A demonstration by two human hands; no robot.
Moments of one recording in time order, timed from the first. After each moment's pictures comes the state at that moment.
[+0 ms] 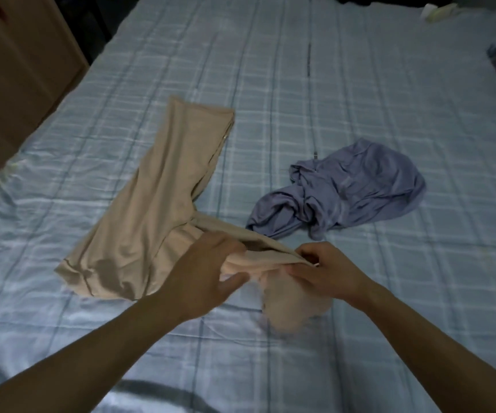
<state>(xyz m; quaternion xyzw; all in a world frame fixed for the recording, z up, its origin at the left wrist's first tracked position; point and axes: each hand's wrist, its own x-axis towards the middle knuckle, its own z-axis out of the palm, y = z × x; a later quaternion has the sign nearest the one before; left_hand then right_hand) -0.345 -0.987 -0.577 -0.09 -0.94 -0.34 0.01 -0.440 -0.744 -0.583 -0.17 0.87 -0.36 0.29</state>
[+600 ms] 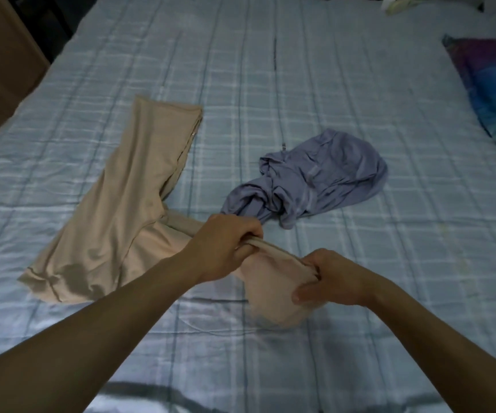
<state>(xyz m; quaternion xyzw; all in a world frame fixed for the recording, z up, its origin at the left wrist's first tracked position) -0.404 -0.926 -0.565 -0.18 -0.92 -0.34 -0.05 -0.425 -0.680 -0.557 -0.17 0.84 -0.32 0.41</state>
